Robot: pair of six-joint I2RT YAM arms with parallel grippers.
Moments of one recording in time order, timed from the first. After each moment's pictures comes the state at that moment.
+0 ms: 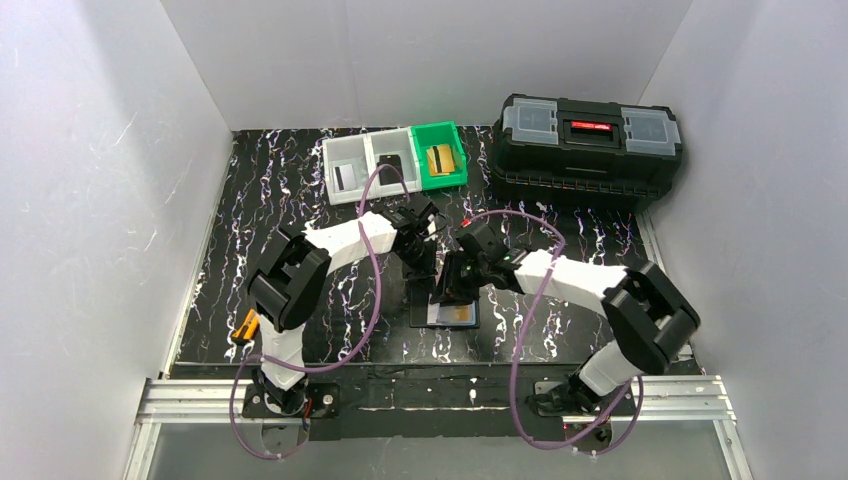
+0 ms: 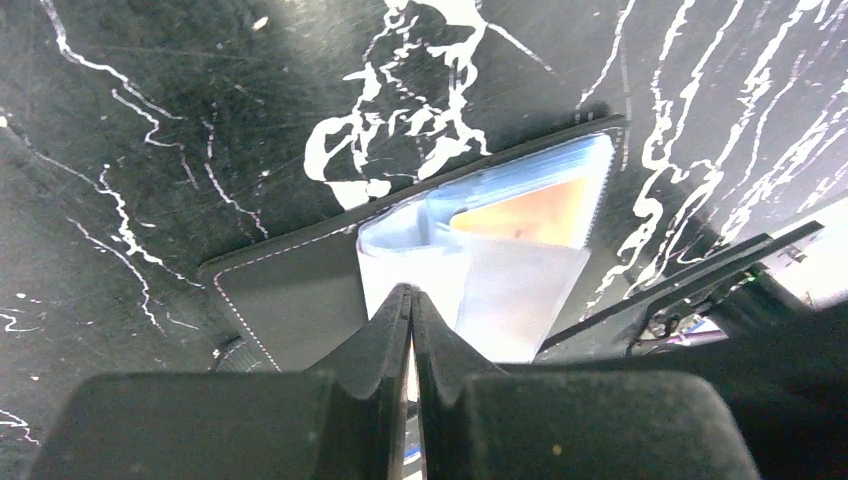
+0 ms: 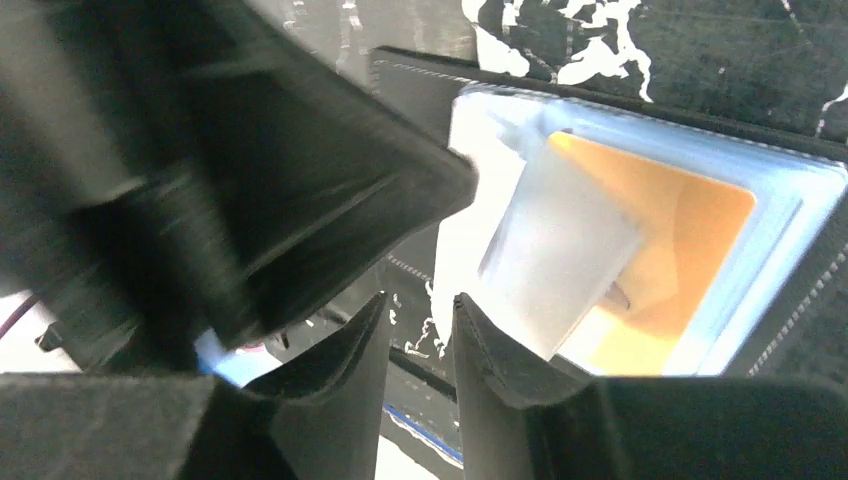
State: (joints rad) left arm -0.71 1.89 1.30 -0.68 0.32 -0.65; right arm 0.80 1.58 0.85 -0.25 -0.31 0.96
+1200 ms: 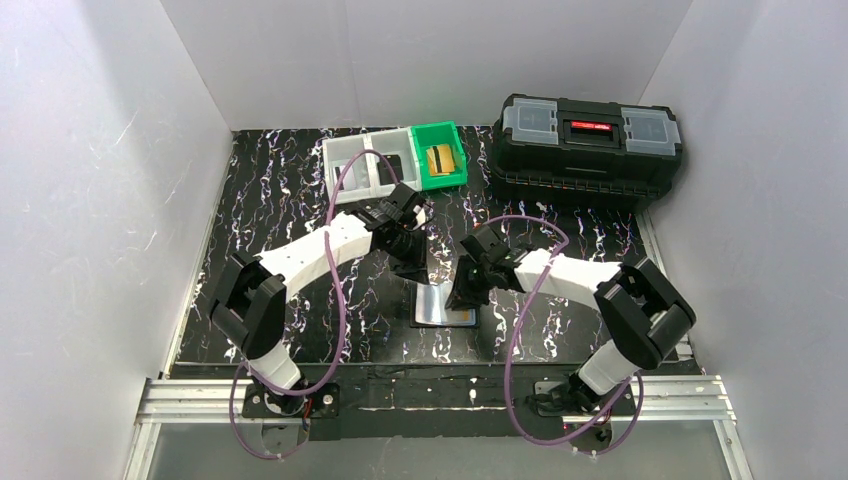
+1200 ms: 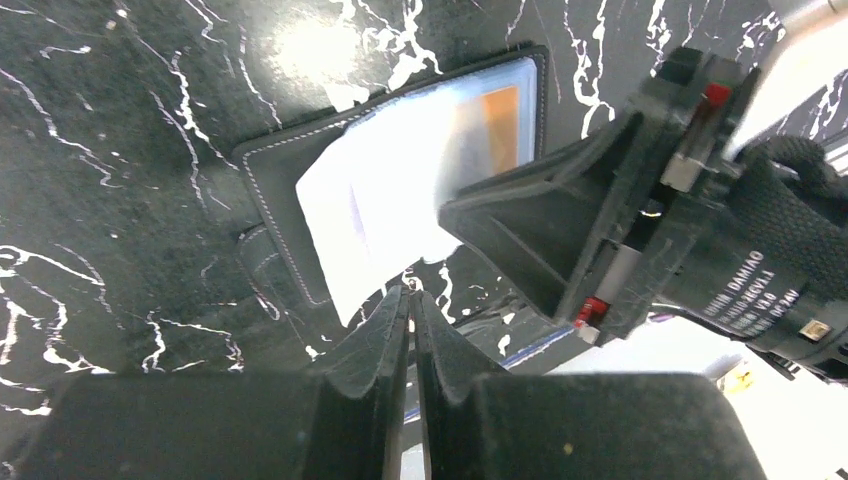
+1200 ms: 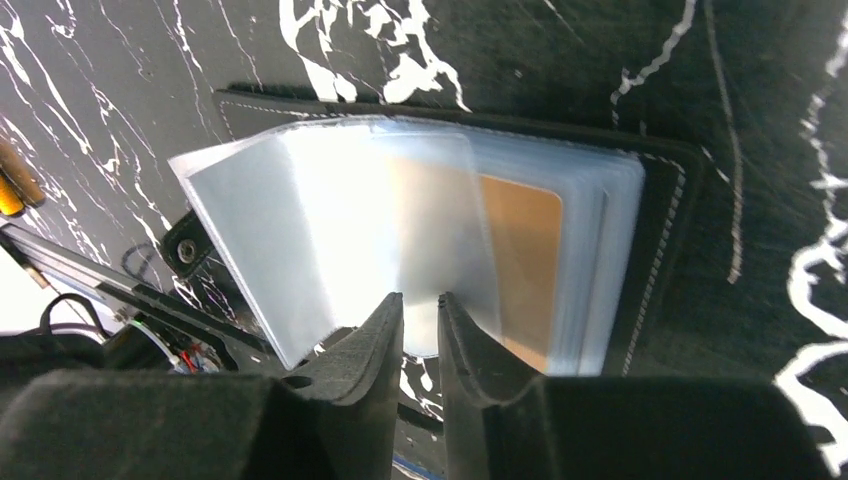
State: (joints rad) left arm -0.71 1.66 1.27 -0.78 0.25 -0.61; right arm 0.77 1.55 0.82 -0.34 -0.21 0.95
